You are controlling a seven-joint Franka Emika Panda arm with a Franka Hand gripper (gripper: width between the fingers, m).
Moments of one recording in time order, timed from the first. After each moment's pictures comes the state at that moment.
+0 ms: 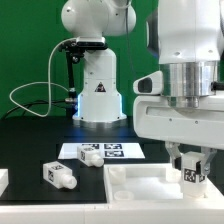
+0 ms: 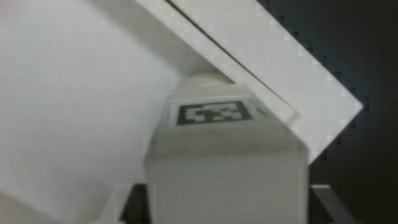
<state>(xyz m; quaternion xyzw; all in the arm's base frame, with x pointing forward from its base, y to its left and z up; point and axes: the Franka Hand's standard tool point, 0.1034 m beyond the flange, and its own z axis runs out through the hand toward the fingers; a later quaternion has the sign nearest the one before) 0.641 0.102 0.070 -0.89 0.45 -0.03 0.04</state>
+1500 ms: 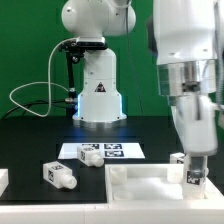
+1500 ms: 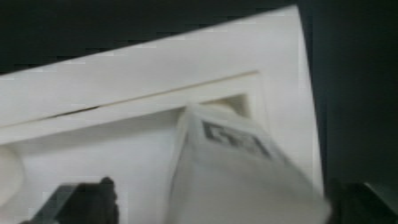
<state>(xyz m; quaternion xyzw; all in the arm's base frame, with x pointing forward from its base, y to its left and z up) 0.636 0.117 0.071 -0.69 0.72 -0.01 0.07</state>
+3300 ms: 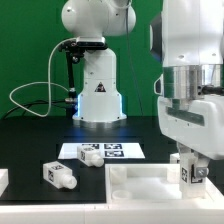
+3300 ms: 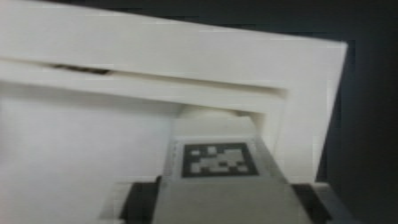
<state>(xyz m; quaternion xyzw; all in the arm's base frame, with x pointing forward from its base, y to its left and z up) 0.638 0.101 0.065 -0.68 0.73 0.00 0.06</state>
